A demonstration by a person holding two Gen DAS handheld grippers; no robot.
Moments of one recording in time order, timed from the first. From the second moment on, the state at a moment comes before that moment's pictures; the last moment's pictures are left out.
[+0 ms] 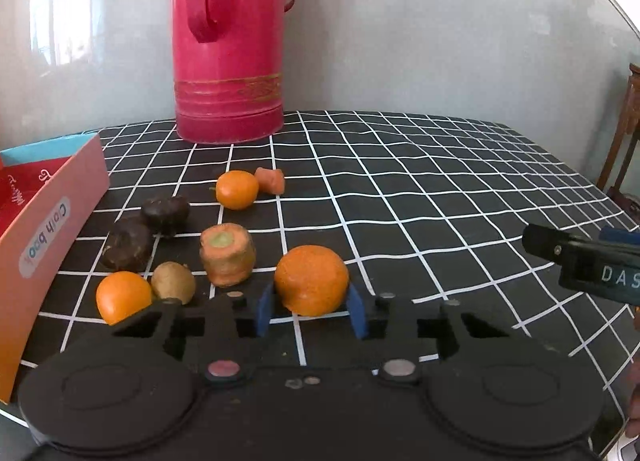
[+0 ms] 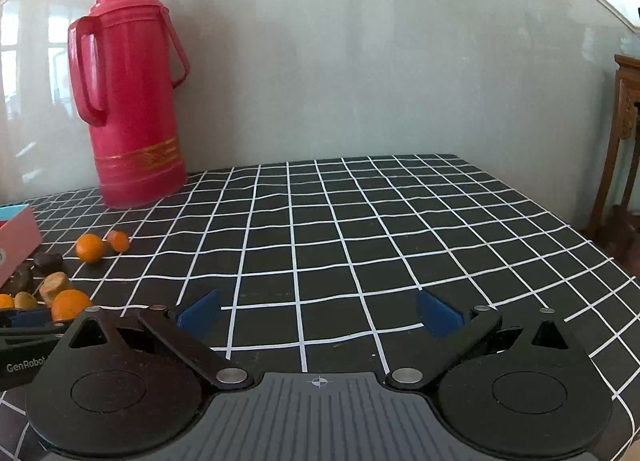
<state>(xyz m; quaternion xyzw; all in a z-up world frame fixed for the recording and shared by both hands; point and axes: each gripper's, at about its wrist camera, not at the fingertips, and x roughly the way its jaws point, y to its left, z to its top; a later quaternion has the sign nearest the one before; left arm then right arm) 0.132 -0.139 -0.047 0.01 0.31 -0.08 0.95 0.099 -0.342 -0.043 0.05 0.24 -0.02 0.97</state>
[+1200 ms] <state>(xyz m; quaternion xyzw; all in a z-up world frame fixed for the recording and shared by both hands) 0.044 0.061 0.011 -0.03 0.17 0.16 0.97 0.091 -0.189 -0.031 0.03 0.20 0.18 0.96</state>
